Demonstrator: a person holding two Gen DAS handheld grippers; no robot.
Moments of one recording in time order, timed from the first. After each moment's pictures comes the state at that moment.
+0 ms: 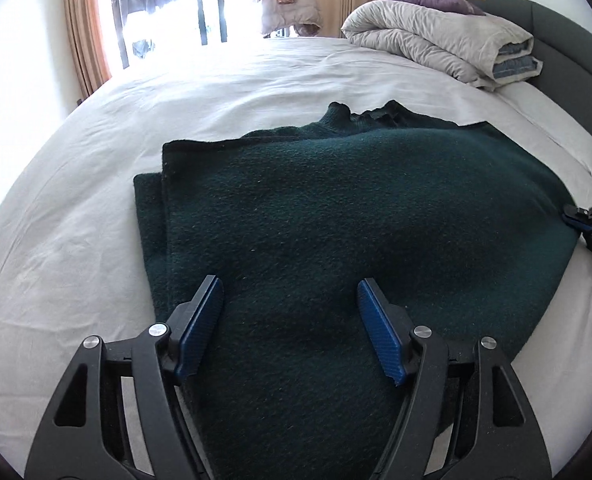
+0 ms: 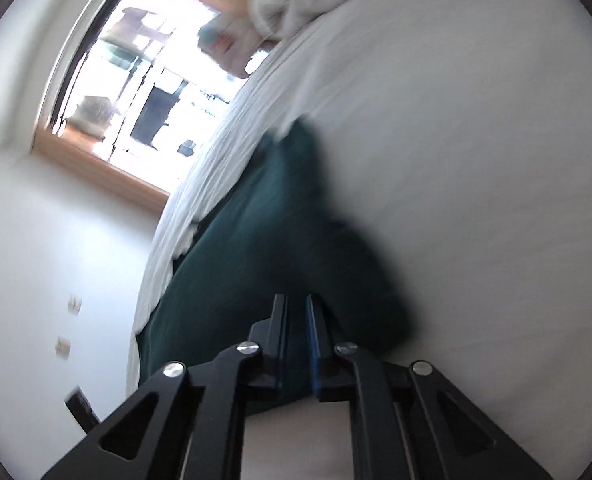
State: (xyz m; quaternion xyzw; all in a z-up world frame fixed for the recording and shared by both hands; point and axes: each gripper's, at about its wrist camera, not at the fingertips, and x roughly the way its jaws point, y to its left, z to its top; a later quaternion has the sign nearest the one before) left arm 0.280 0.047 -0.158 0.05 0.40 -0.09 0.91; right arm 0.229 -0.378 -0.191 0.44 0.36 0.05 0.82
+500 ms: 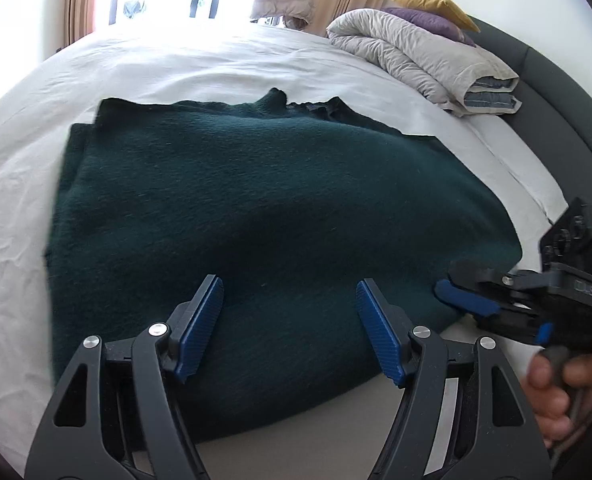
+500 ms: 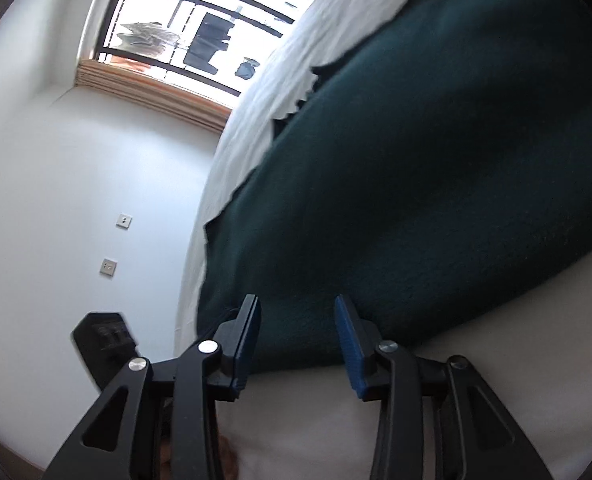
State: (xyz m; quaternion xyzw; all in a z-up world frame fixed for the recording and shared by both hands) left arm 0.256 0.021 -0.156 -0.06 0.43 -0.15 0.89; right arm 0.248 -0.205 -0.188 0.42 0.43 0.24 0.77
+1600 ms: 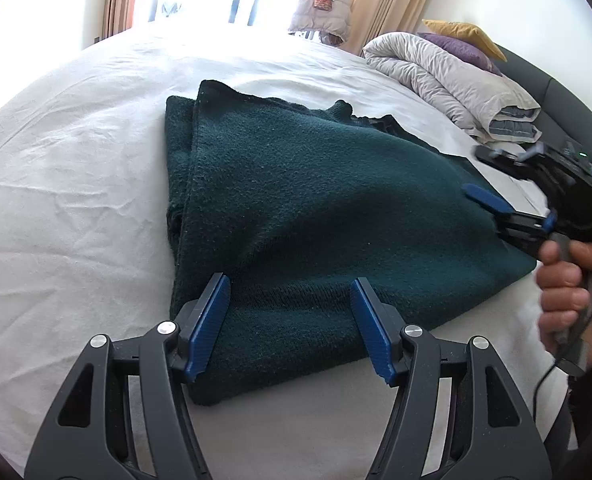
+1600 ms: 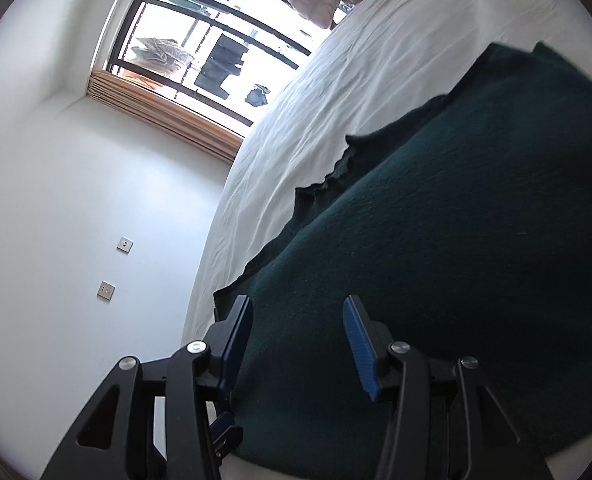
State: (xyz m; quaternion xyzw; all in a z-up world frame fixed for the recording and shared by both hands) left arm 0.225 0.086 -0.171 -0.10 0.41 -0.11 0.90; right arm 0.308 -0.202 -0.146 0.40 0.38 0.23 0.80
